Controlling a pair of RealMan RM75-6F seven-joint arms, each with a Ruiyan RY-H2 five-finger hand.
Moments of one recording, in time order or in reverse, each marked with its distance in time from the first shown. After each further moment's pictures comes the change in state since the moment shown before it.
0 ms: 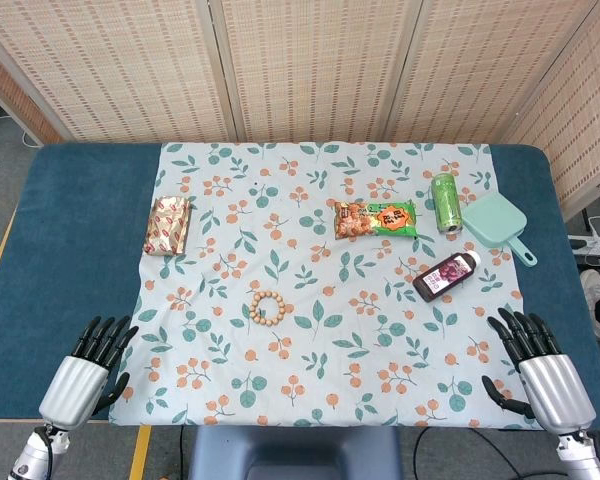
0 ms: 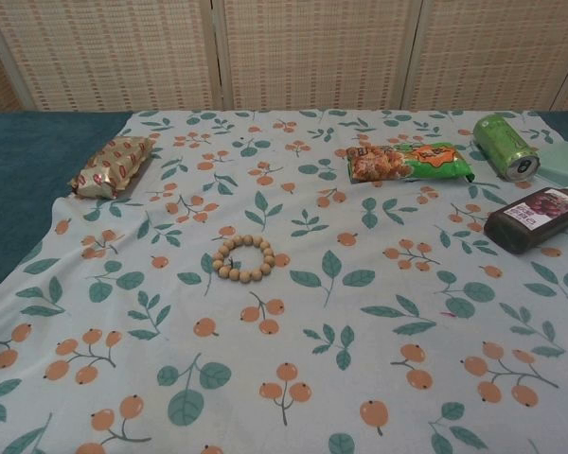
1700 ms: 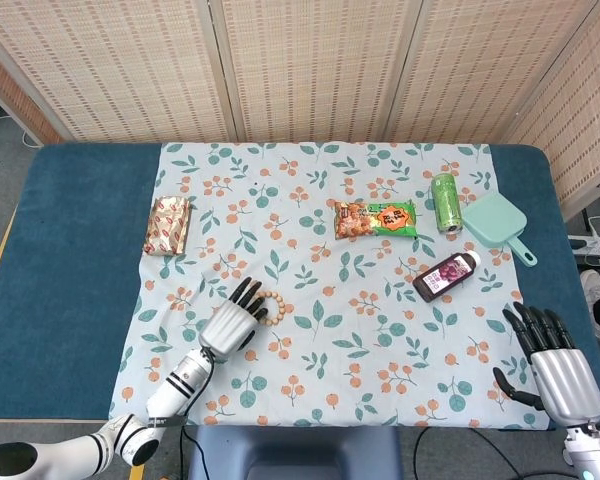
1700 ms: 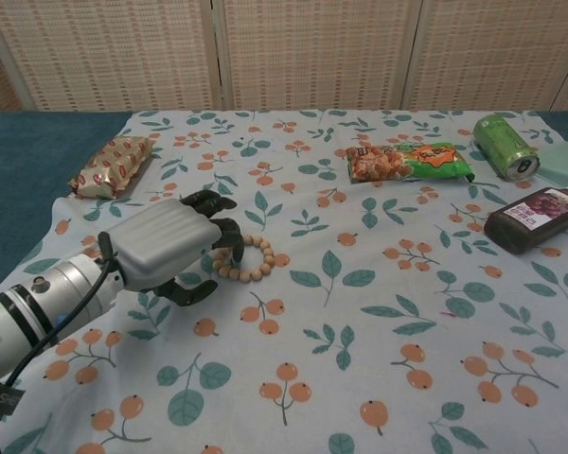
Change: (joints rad) left arm -0.489 -0.508 -0.204 0.321 -0.198 -0.540 0.268; right arm 0.003 0.012 0.027 -0.010 0.082 -0.039 -0.005
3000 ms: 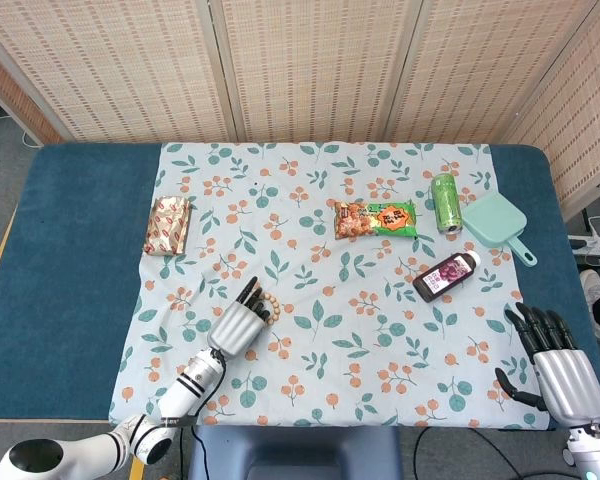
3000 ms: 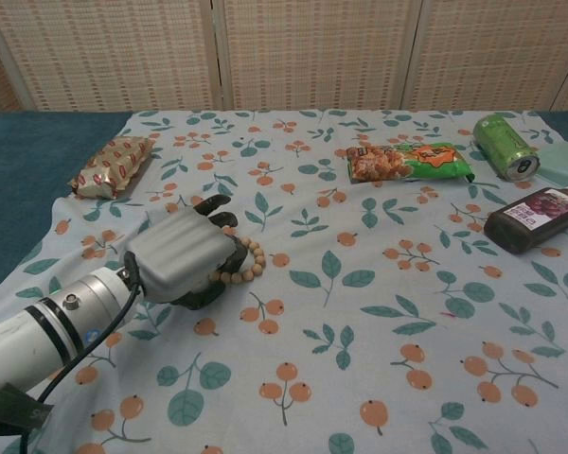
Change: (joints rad) left arm -0.039 -0.084 0.046 0.102 -0.073 0.011 0.151; right arm -0.002 0.013 0.000 -0.011 0.010 -0.006 0.015
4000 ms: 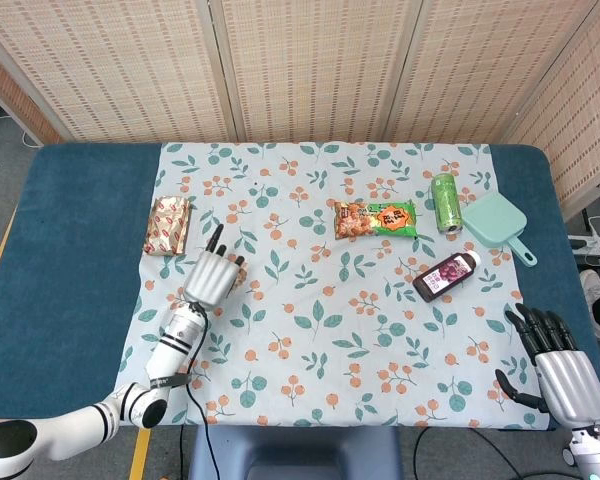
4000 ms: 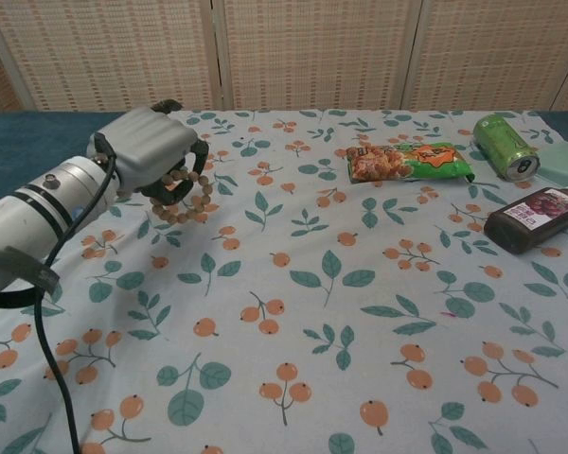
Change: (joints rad) left arm -0.090 0.141 -0.218 -0.114 -0.200 0.005 0.105; right arm -0.001 0.020 -0.008 -0.007 -0.018 0.002 0.046
